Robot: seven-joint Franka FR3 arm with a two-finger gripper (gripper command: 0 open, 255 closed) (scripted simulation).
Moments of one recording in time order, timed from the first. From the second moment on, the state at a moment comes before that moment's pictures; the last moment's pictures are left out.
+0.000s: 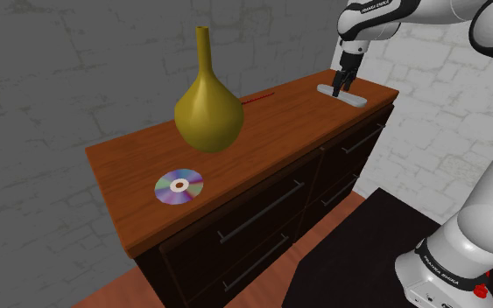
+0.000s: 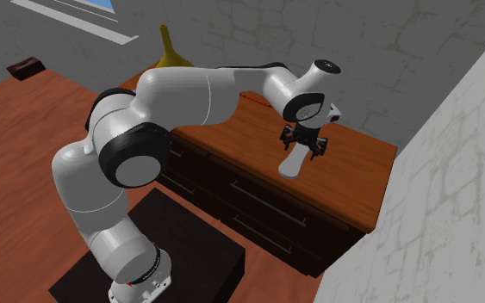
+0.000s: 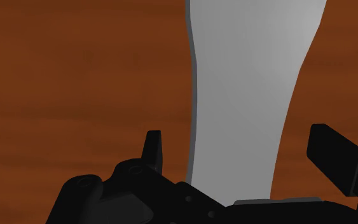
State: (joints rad) arm -0.17 0.22 -0.32 -1.73 0.09 1.93 -0.62
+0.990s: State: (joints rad) arm -0.17 0.22 -0.32 -1.70 0.08 1.89 -0.62
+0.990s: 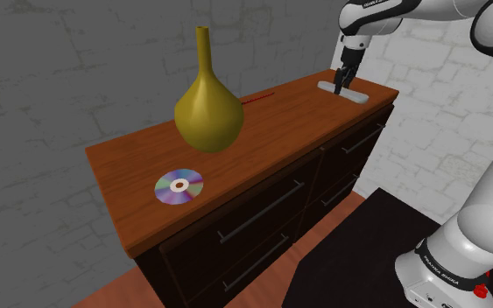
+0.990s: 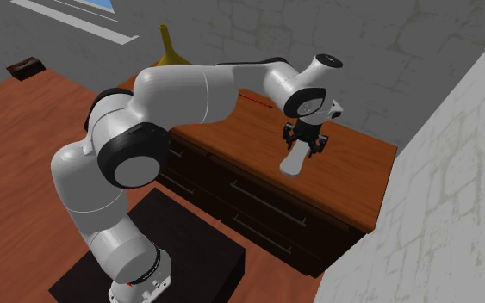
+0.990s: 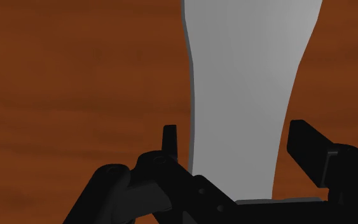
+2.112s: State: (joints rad) arm -0.13 0.12 -0.30 -1.64 0.05 1.73 -0.54
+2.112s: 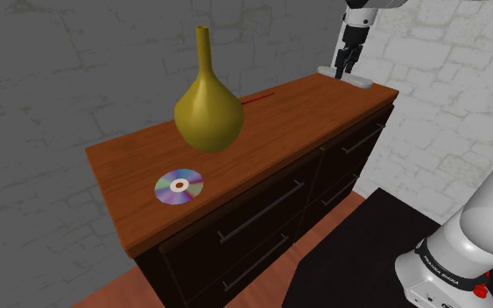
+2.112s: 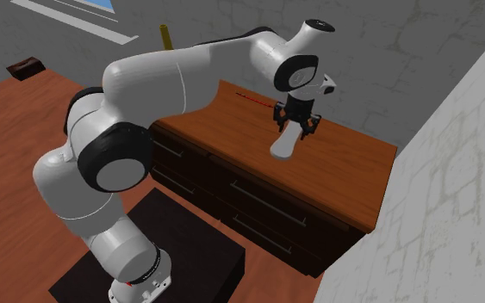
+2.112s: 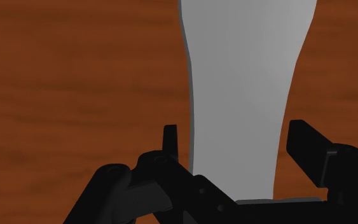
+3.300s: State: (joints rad) arm 0.08 -0.18 -0.08 -1.99 0.00 1.80 -0.10
